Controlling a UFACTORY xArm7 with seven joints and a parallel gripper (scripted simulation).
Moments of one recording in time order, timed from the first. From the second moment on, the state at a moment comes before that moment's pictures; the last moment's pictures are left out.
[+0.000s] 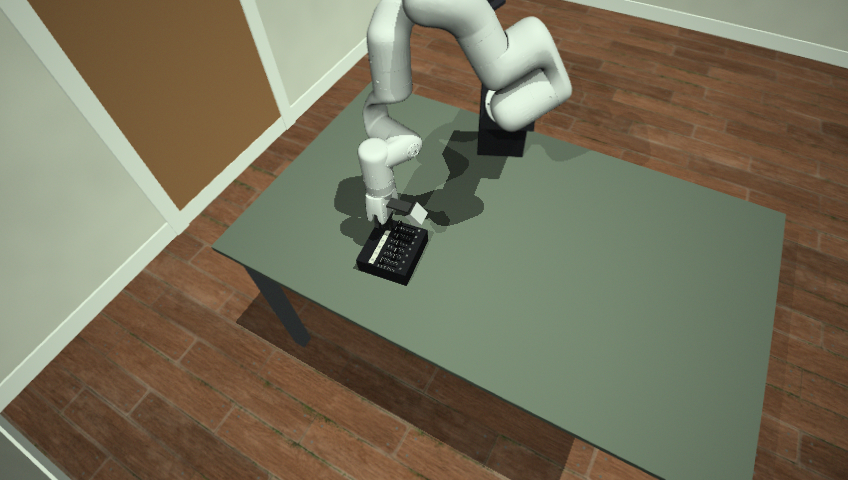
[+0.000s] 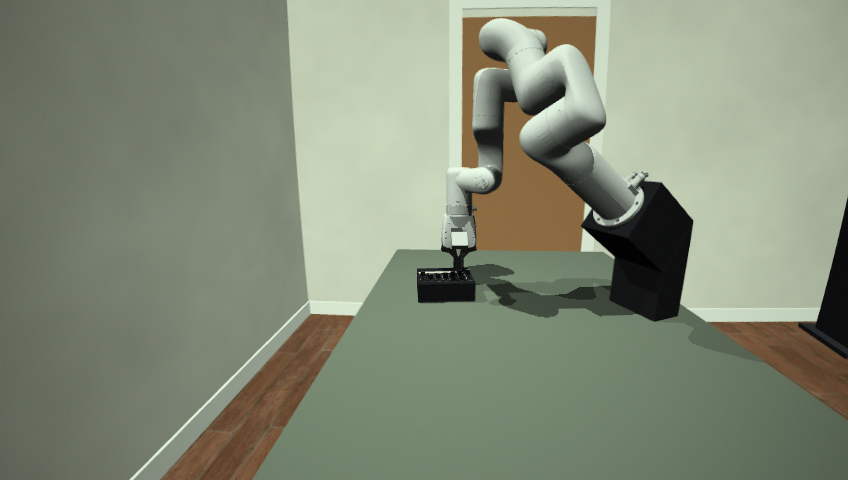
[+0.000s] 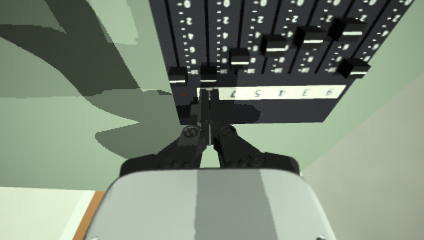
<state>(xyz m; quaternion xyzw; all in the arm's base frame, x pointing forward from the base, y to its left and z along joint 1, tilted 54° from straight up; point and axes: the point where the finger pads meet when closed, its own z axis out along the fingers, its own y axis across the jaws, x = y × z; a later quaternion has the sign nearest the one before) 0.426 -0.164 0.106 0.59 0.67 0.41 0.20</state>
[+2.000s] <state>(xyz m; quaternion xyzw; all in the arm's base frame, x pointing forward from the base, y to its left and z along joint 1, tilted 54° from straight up) 0.422 -0.150 0.109 0.59 0.67 0.41 0.20</state>
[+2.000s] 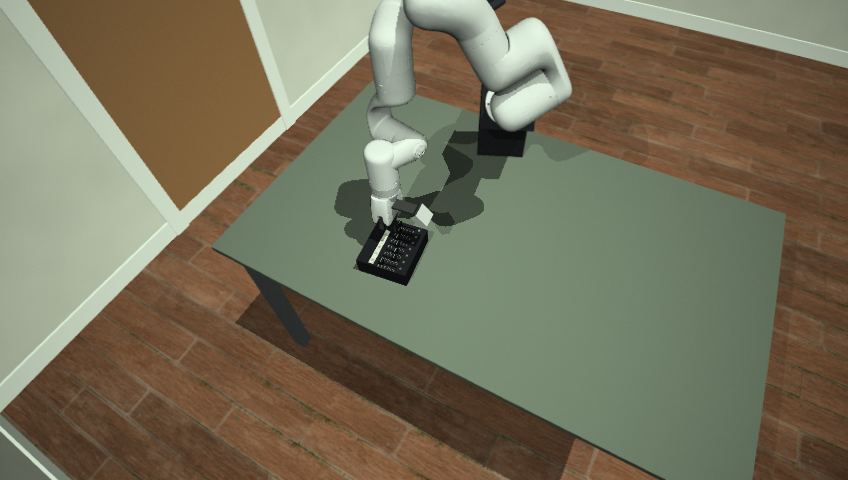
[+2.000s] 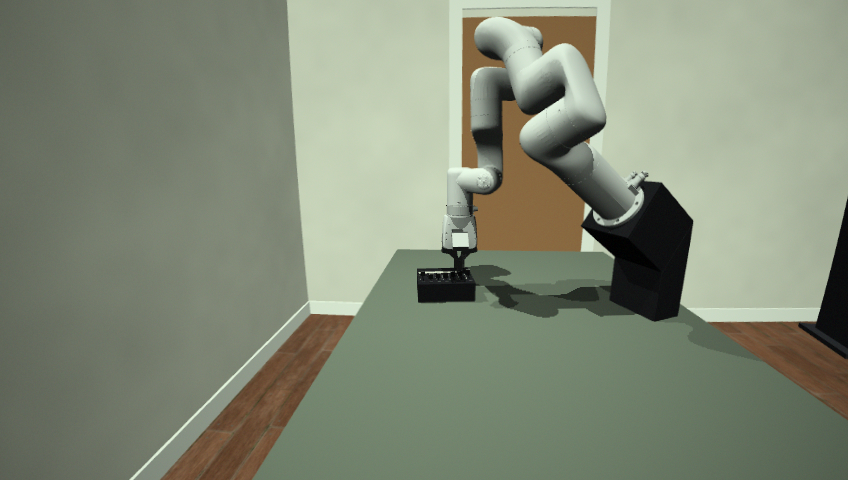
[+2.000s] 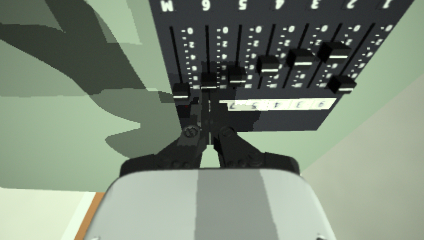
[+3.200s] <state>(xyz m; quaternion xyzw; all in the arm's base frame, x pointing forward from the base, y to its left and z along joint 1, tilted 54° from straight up) 0.418 -0.132 0.113 0.59 0.67 0.41 0.20</state>
